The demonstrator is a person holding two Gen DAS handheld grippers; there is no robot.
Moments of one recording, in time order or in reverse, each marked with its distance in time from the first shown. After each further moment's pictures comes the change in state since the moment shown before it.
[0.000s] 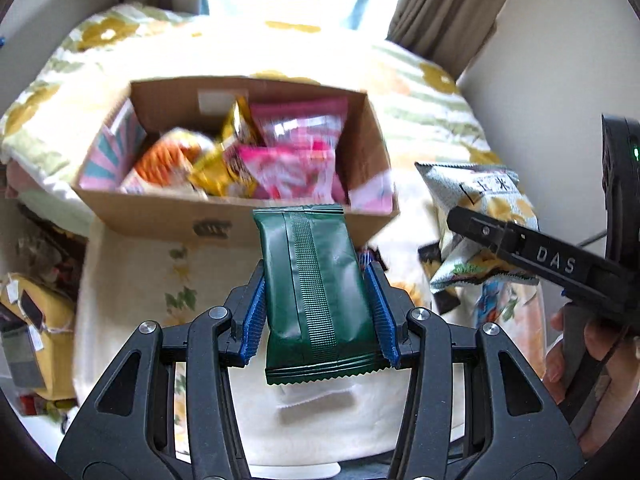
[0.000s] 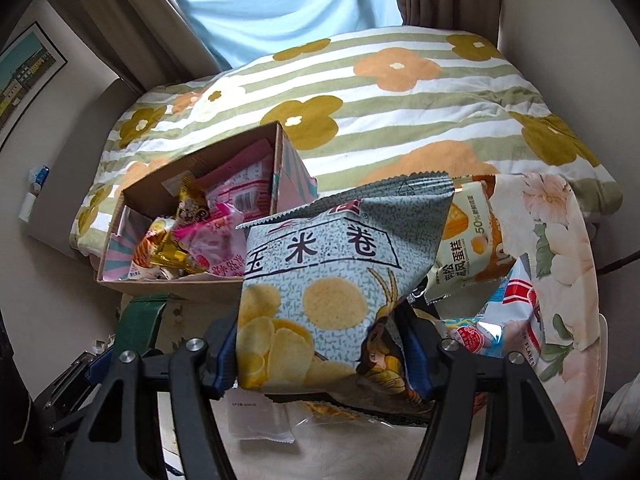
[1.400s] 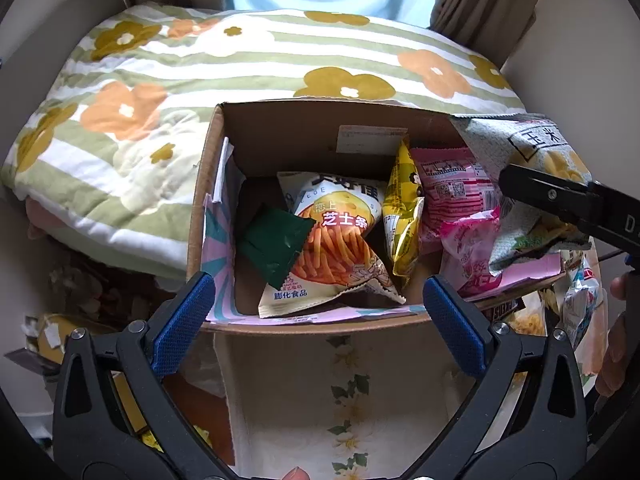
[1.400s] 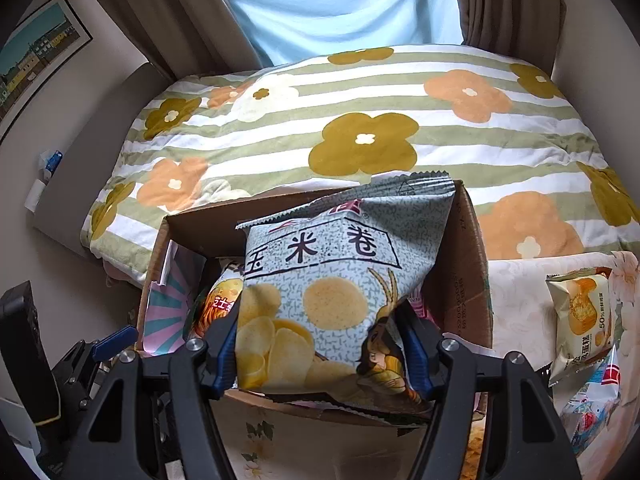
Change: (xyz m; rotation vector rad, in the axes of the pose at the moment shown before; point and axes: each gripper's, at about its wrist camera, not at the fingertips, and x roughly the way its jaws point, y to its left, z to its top) left arm 0.053 0.151 0.083 0.063 0.079 0.105; right arm 0.086 0.139 0.070 -0.090 0.002 0.047
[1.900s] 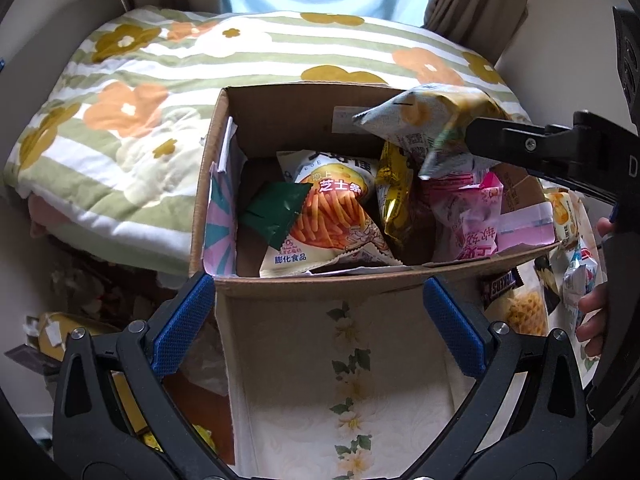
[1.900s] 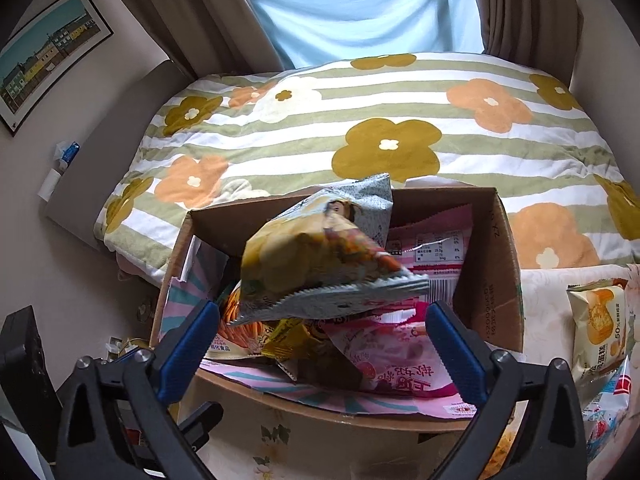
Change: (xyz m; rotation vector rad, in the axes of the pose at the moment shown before) left arm -0.015 -0.001 -0.028 0.012 -0.015 0.000; right arm -0.001 0.014 -0.009 -0.039 -0.027 0.050
